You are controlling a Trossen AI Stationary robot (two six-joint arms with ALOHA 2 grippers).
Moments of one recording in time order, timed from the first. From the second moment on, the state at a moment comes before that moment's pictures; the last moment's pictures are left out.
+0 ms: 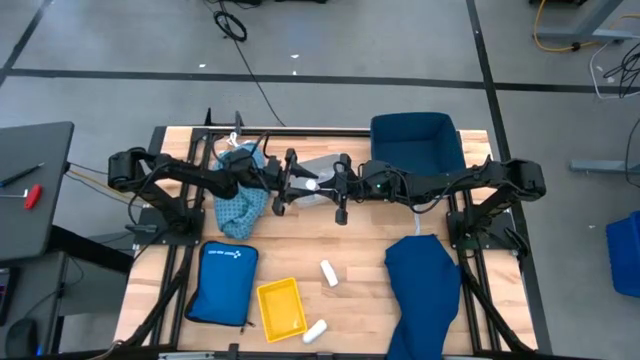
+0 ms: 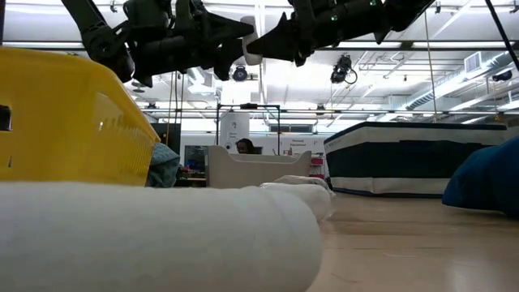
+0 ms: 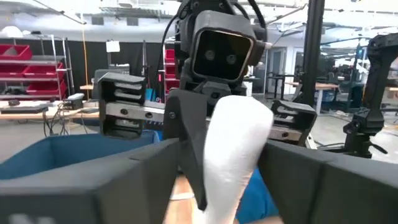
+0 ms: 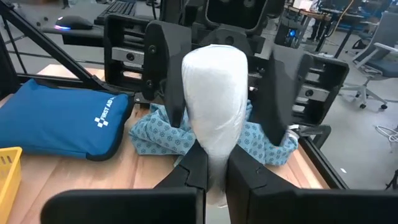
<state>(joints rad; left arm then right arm) 0.27 1.48 0.56 1.14 0.40 -0.04 -0.06 1.55 0.97 0.35 0.03 -0.16</state>
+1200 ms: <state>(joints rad) 0.24 1.47 0.56 1.01 0.46 0.01 -0.07 1.55 0.97 0.18 0.11 -0.16</state>
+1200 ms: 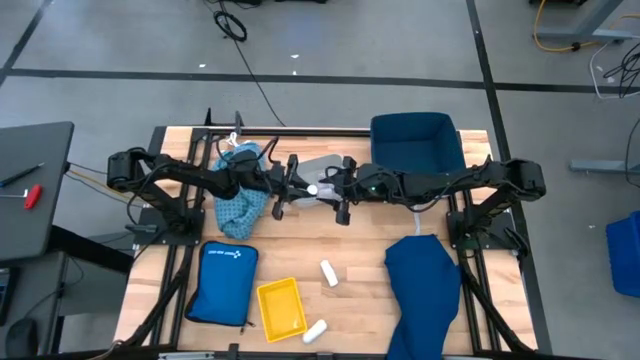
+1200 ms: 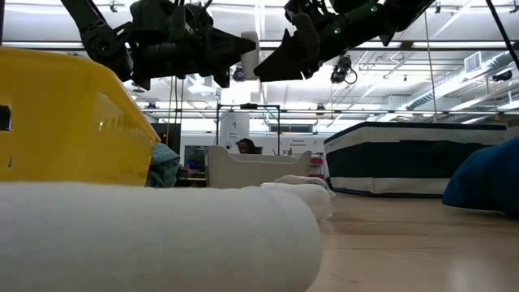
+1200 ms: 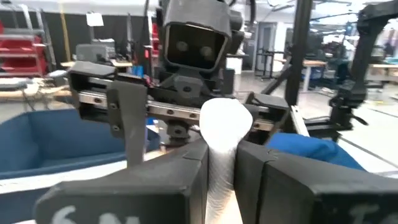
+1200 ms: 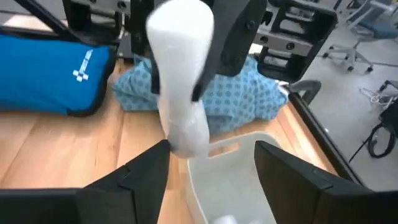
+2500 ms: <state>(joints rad) -0.25 1.47 0.61 0.24 0.54 0.10 -0.05 1.55 0.97 -0.08 -0.03 -0.11</state>
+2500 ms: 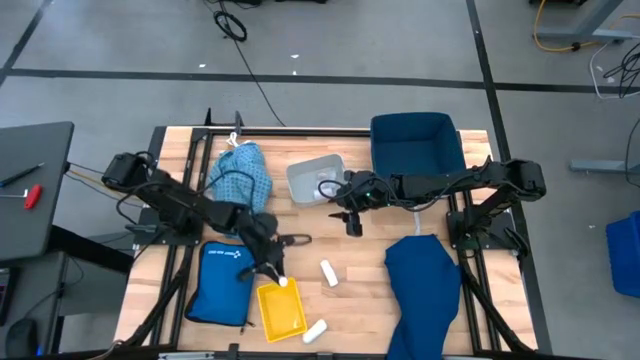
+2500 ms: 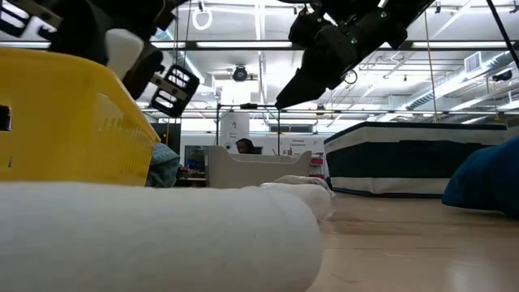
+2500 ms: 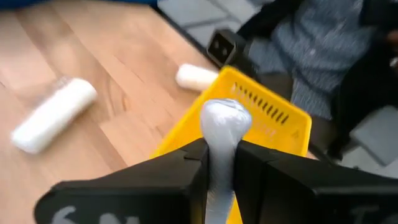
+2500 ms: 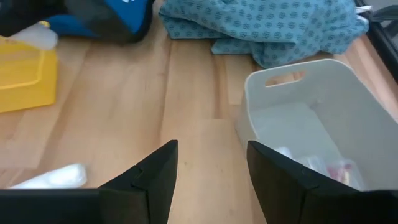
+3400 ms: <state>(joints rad) -0.48 1.58 0.73 0.10 0.29 0.10 -0.05 1.55 0.97 -0.11 -0.02 -0.11</state>
